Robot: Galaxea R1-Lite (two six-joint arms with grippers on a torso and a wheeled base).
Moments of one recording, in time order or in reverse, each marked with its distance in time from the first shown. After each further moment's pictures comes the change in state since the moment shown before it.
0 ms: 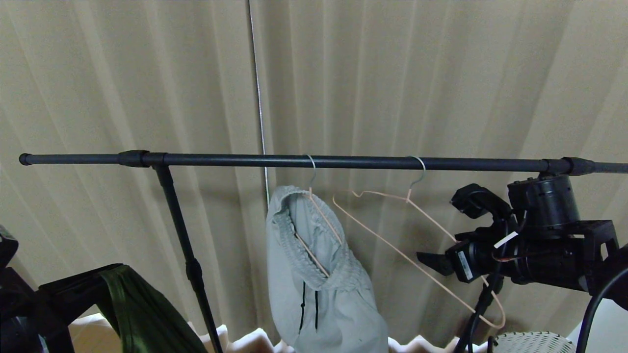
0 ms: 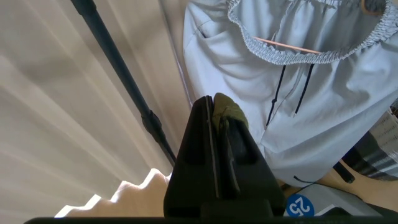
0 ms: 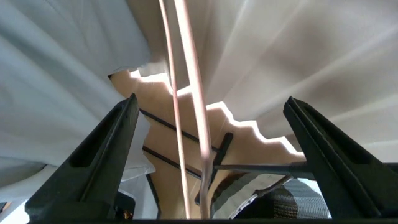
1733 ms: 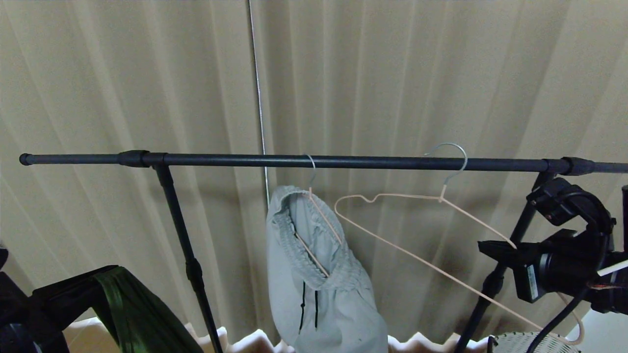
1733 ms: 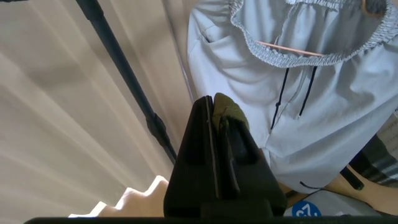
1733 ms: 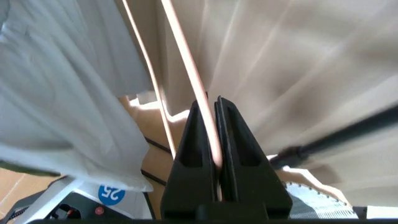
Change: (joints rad) left arm 0.006 -0.024 0.041 -0.053 0.006 0.012; right arm -0.013 -0.339 0.158 0.014 -0.001 0.000
